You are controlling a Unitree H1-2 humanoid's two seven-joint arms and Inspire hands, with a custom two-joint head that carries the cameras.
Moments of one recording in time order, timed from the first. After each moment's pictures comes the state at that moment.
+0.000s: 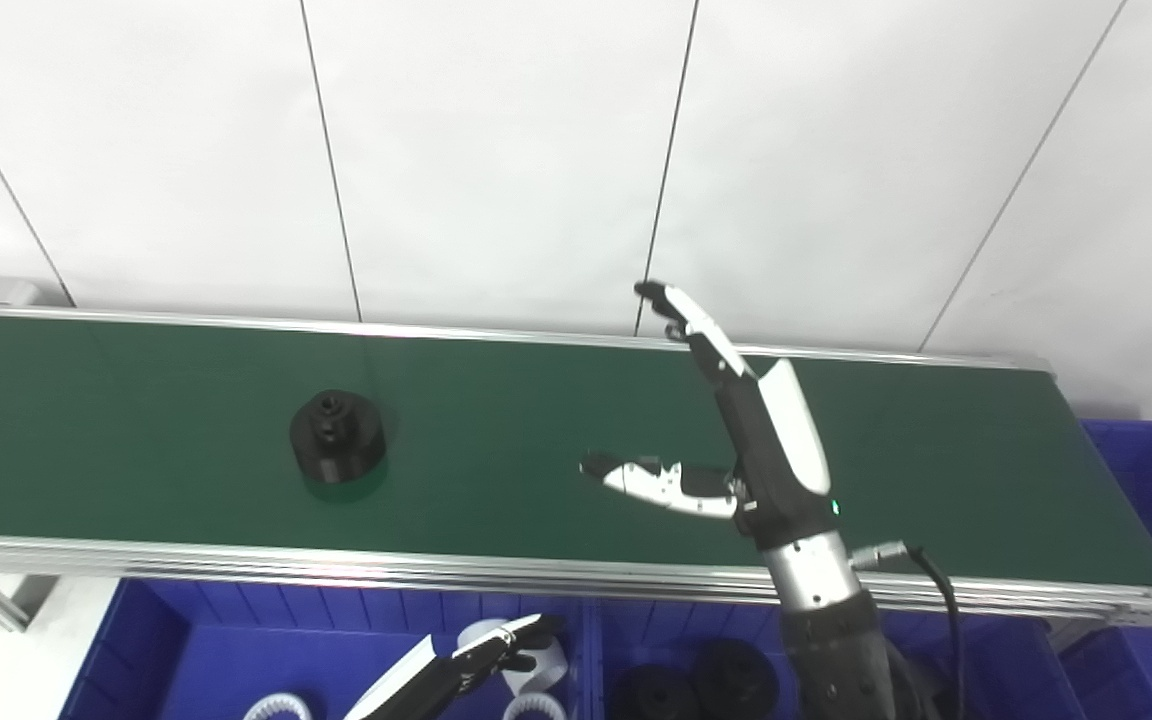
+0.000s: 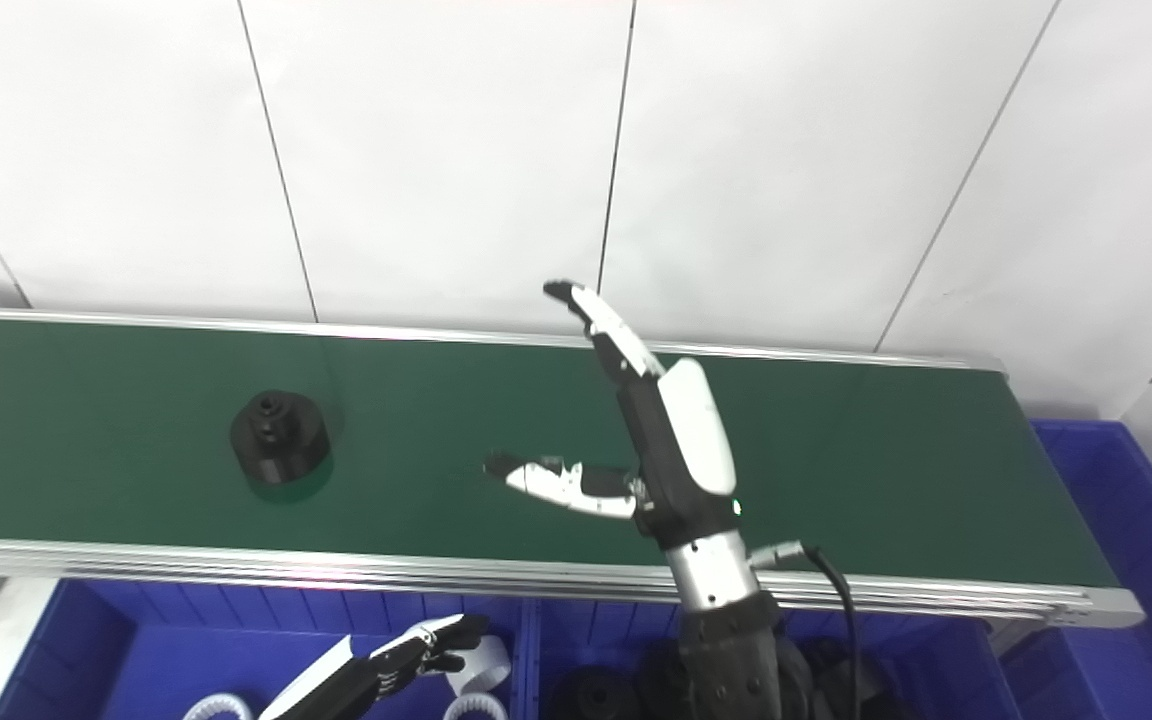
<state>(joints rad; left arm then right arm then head) 0.17 0.24 -0.29 0.08 0.07 -0.43 -0.36 -0.26 0.01 0.20 -0.20 -0.51 -0.11 0.06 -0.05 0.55</state>
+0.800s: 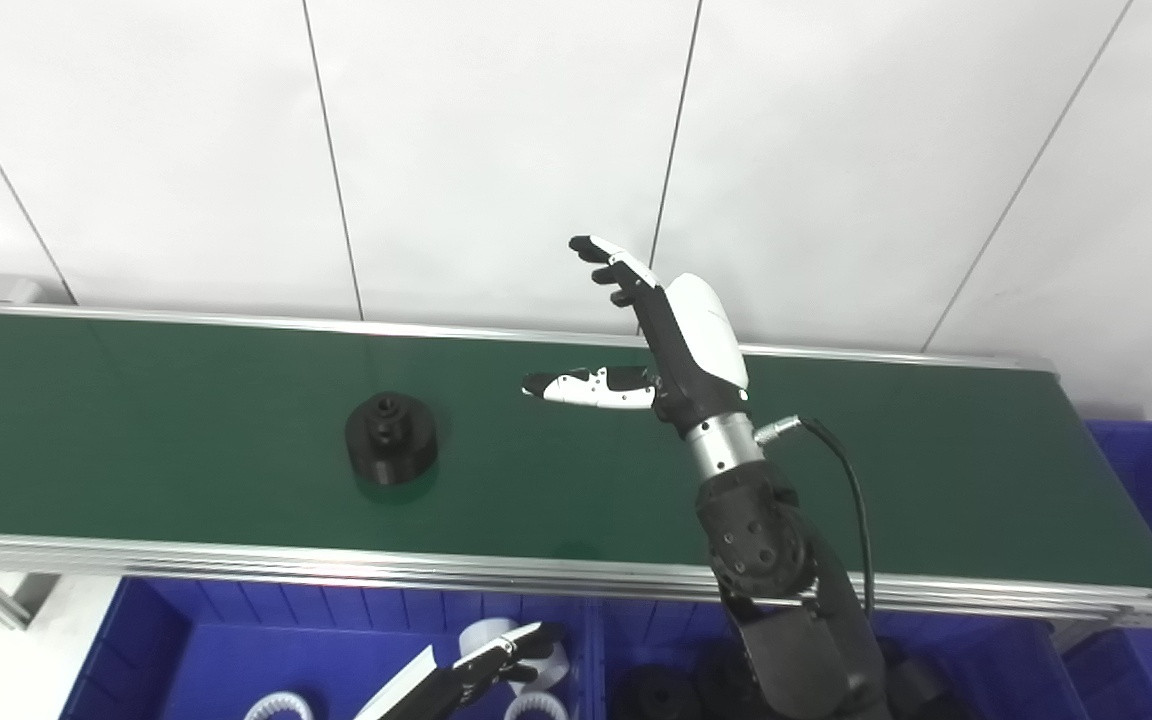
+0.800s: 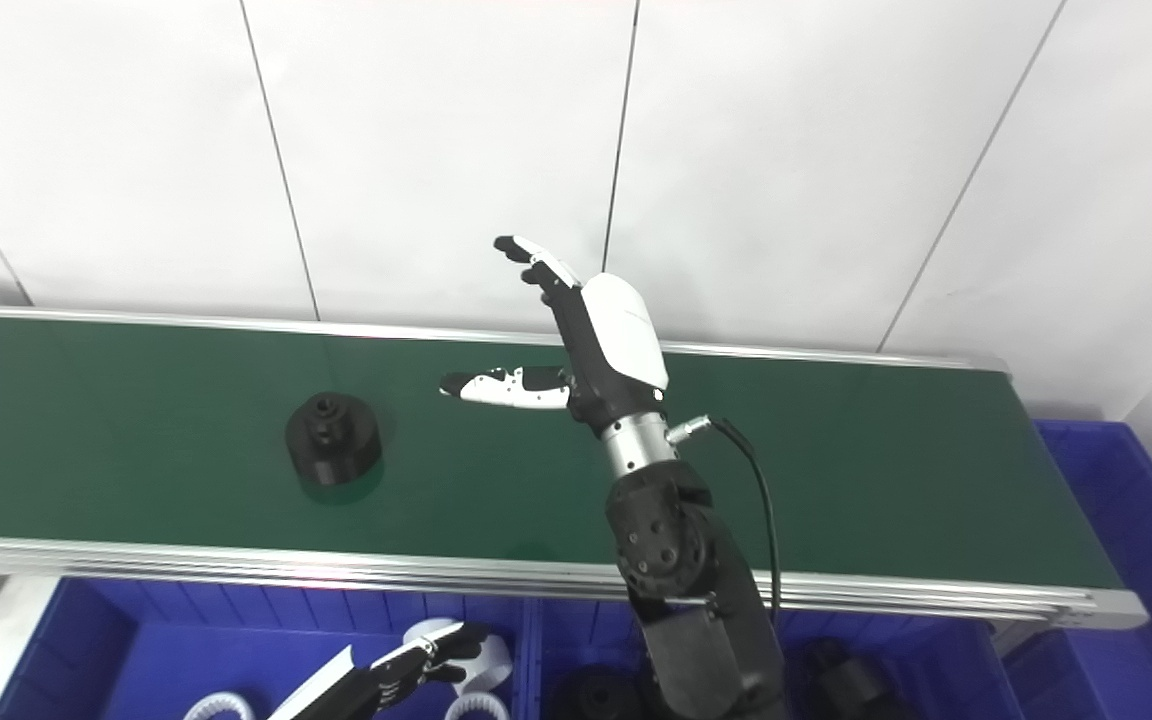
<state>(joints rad) 0.18 0.24 -0.30 0.08 0.07 -0.43 -0.36 -0.53 0.03 0.24 0.19 -0.66 0.00 -0.03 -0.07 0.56</state>
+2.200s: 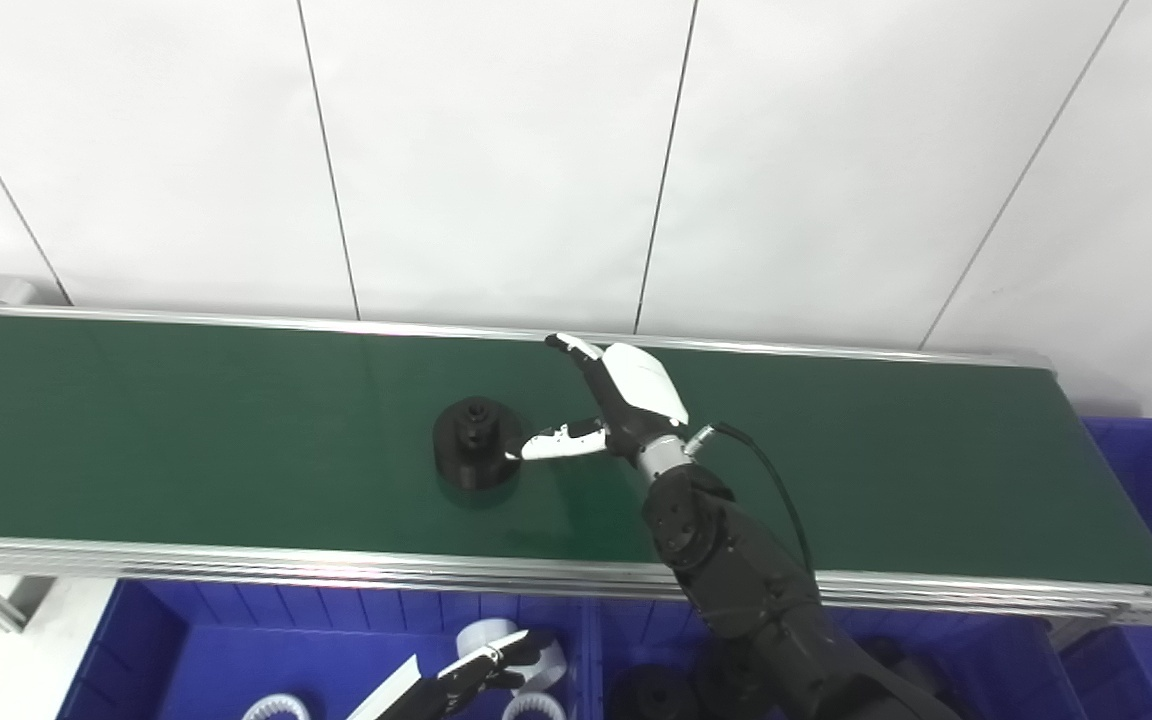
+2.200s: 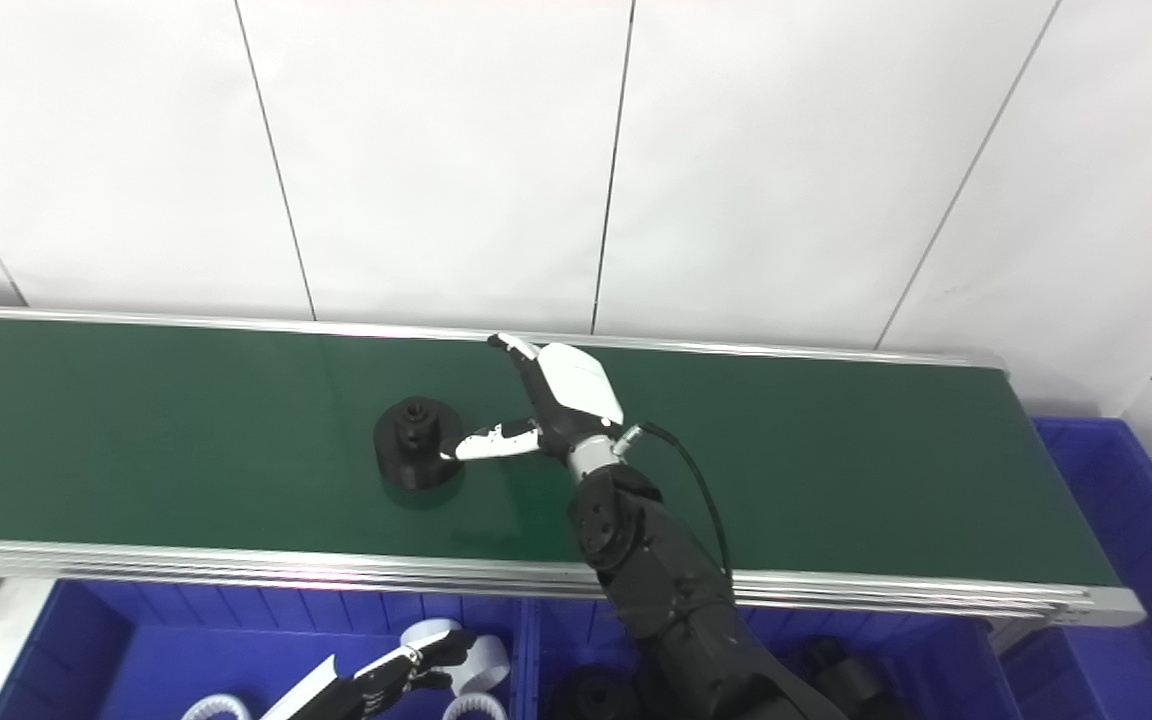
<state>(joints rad) 0.22 0.26 -0.28 0.04 0.07 -0.43 -0.36 -0.78 0.04 0.41 0.96 -0.64 -0.09 -0.23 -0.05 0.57</state>
